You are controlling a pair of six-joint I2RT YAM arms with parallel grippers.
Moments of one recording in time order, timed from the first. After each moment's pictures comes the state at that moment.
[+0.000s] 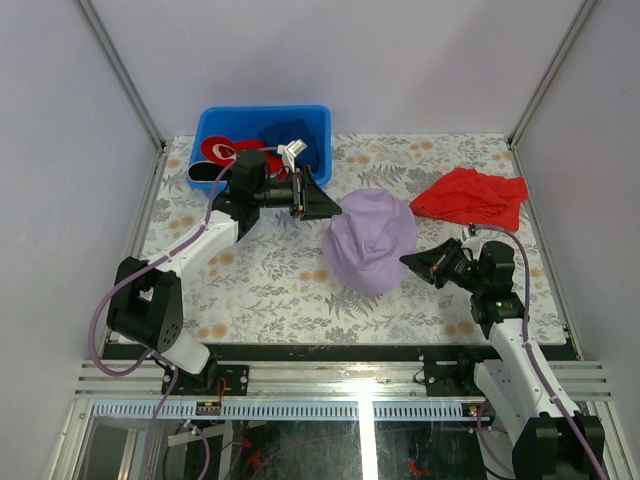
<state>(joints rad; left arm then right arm) -0.37 1.56 1.13 0.18 1.01 -0.93 0.04 0.72 0.35 0.04 -0.75 1.22</state>
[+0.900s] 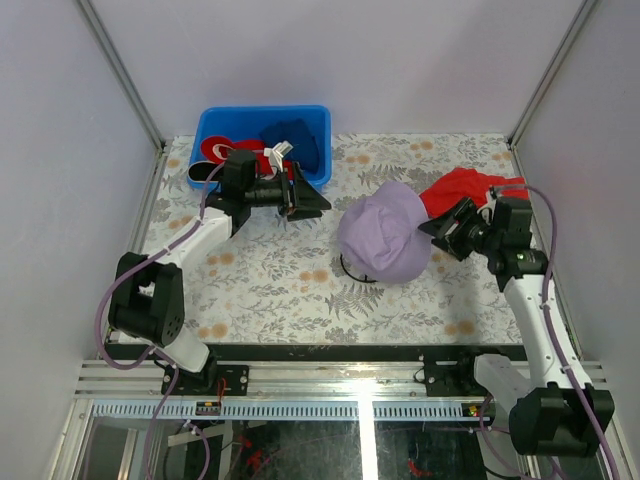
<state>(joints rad) -0.29 1.58 1.12 0.11 1.00 -0.89 -0.03 0.95 0.76 -0.44 -0.54 0.85</state>
